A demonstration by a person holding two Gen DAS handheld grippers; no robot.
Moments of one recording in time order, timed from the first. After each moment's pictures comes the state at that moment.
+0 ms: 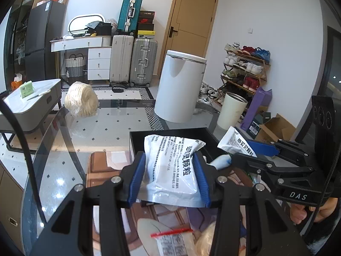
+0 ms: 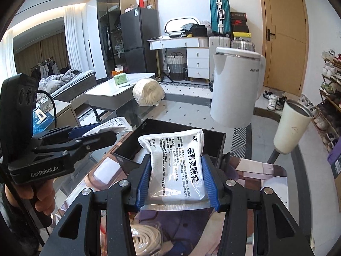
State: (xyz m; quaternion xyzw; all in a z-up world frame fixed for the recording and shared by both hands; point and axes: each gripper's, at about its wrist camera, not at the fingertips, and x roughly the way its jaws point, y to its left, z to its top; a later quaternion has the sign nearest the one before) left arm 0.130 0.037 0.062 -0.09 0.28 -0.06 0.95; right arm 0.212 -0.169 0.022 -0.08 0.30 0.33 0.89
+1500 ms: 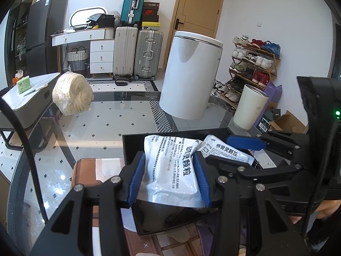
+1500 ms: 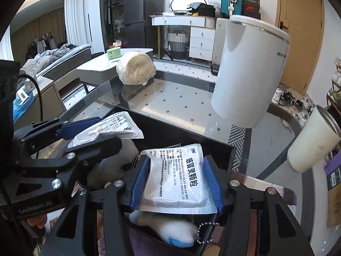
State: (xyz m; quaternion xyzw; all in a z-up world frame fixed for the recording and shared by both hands) left arm 0.201 0.034 0.026 -0.09 0.31 -0.04 0.95; right arm 0.305 -0.116 -0.022 -0.15 0.35 0.32 0.87
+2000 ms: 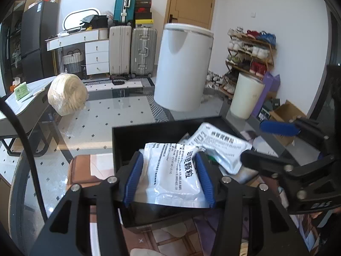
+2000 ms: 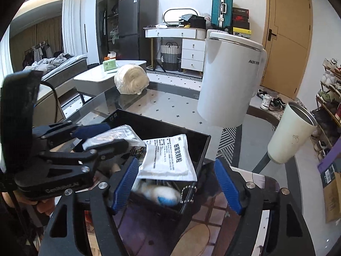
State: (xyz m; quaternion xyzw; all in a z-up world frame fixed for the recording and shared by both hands) left arm 0.200 0.018 0.016 -0.05 0.32 -0.05 0.94; right arm 0.273 -0.156 -0.005 -0.13 0.31 0.30 0.89
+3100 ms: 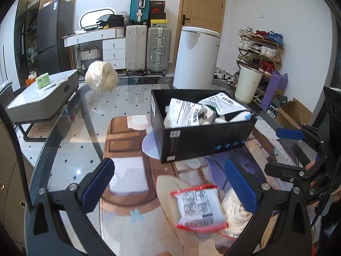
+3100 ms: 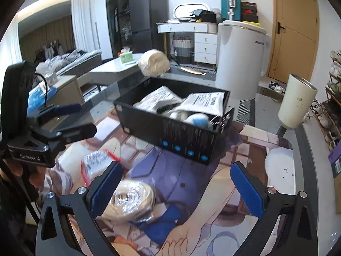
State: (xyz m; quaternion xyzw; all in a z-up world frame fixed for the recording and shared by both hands) left arm 0.090 0.039 0.017 -0.05 0.32 0.00 0.94; right arm 0.189 -0.192 -0.033 -0.12 0.33 0.35 0.87
